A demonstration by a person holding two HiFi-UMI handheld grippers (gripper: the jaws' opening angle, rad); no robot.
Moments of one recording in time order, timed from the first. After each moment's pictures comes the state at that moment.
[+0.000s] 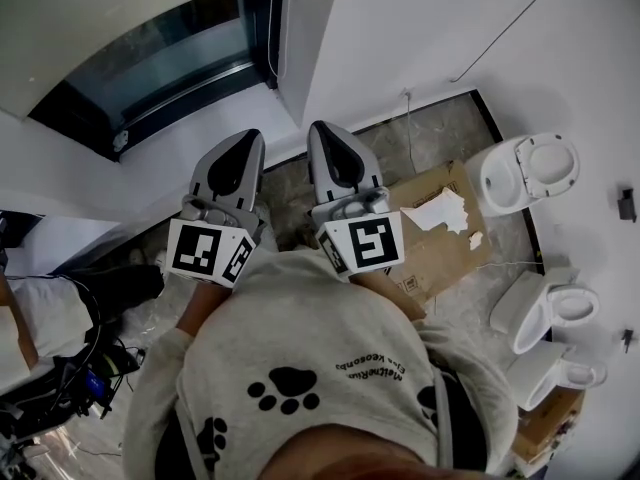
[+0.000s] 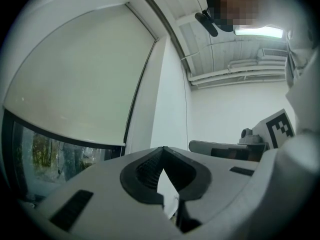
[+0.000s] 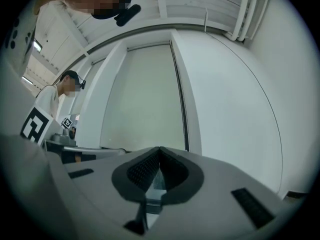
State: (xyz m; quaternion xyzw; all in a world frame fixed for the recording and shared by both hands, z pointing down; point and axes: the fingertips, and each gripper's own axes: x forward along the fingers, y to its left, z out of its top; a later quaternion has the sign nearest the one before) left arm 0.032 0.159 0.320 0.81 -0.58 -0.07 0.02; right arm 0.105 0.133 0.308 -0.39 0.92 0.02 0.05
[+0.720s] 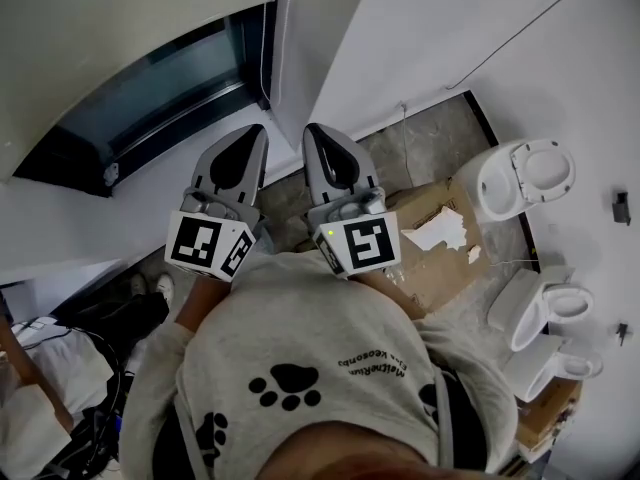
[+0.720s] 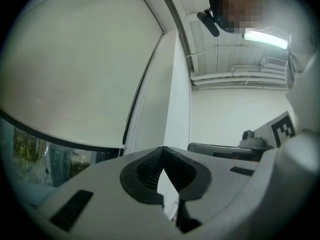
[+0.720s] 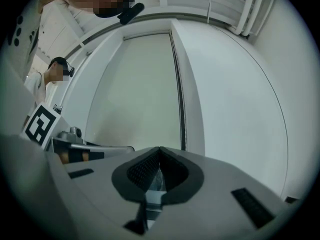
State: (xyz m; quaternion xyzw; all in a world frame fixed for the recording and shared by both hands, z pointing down) left arm -0.006 0.031 0.322 0.83 -0.54 -0.08 0.04; right arm 0.057 0.020 0.312 -0.40 0.91 0.03 0.02
